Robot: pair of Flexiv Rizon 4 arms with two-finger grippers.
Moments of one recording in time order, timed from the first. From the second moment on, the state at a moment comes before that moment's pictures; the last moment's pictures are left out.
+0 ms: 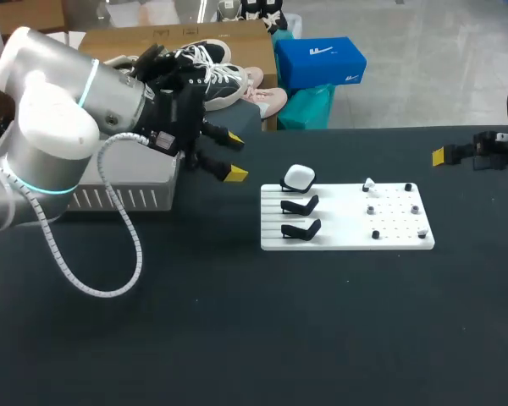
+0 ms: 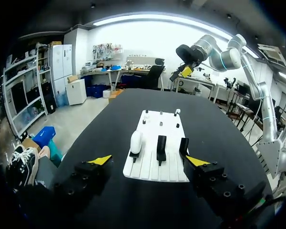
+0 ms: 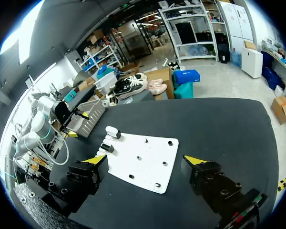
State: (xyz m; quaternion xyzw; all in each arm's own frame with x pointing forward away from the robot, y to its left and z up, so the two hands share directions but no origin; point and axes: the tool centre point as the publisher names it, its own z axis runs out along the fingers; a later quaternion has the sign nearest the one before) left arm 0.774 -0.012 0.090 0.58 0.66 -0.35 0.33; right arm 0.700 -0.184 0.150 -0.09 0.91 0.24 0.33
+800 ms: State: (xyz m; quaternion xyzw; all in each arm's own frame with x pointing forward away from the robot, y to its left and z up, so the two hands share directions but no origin) left arm 0.789 -0.053 0.048 0.58 0.64 -0.36 0.35; right arm 0.700 -0.184 0.150 -0.09 0.91 0.24 0.33
